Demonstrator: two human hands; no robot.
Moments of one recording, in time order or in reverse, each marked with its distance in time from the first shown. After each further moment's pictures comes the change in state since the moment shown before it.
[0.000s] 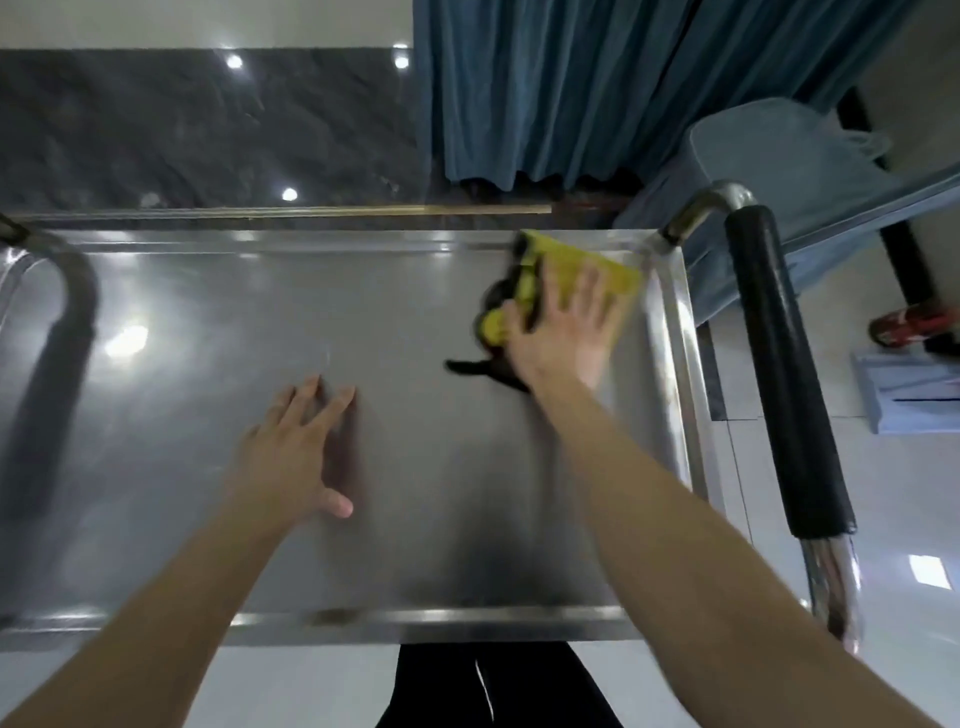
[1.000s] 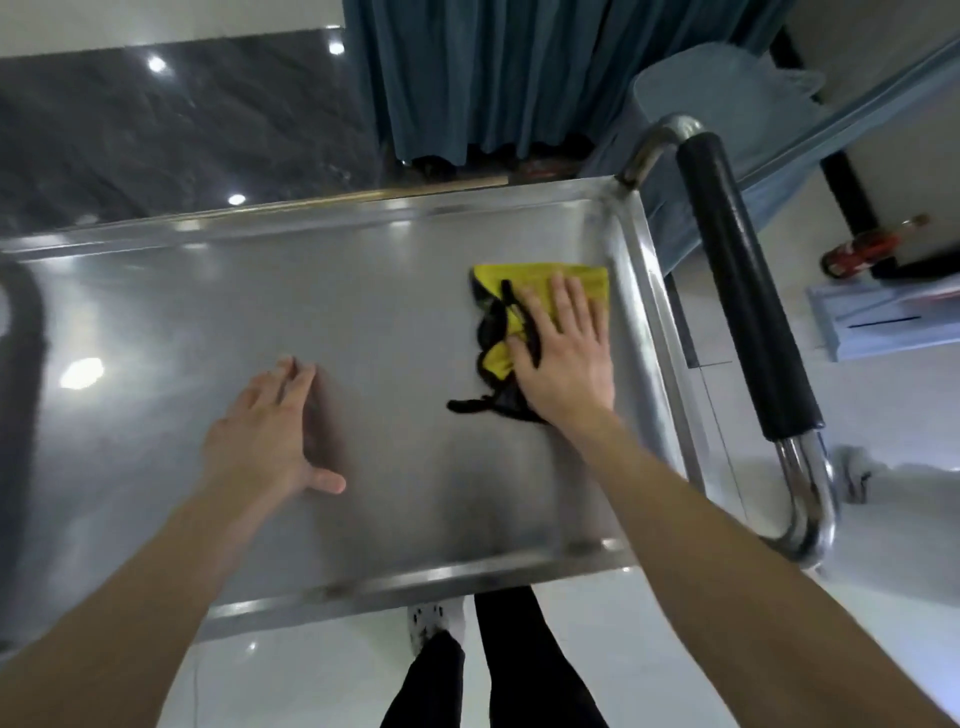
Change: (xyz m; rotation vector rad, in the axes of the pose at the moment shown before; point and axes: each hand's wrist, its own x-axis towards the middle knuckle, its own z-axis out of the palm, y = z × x) left_hand -0.005 -0.005 0.001 -0.025 0.046 -0.012; right_hand -0.081 0.062 0.007 0.088 0.102 -0.166
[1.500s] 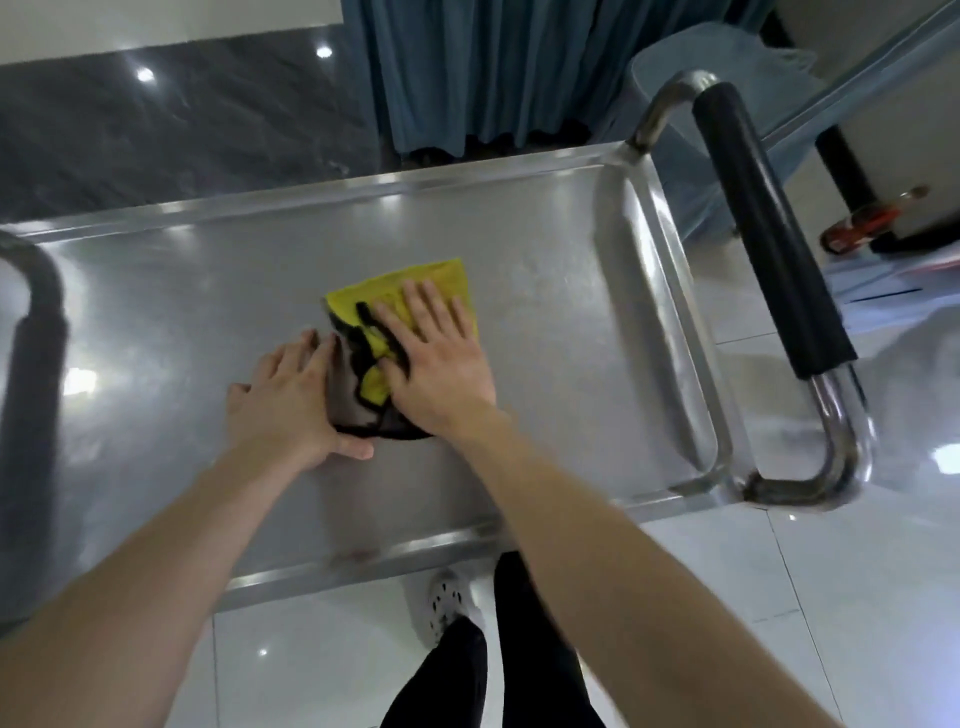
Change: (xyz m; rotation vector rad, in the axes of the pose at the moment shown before) left_hand -0.006 -0.003 0.000 0.093 0.068 0.037; right_hand -0.035 -0.149 0.037 0.093 -0.049 -0.262
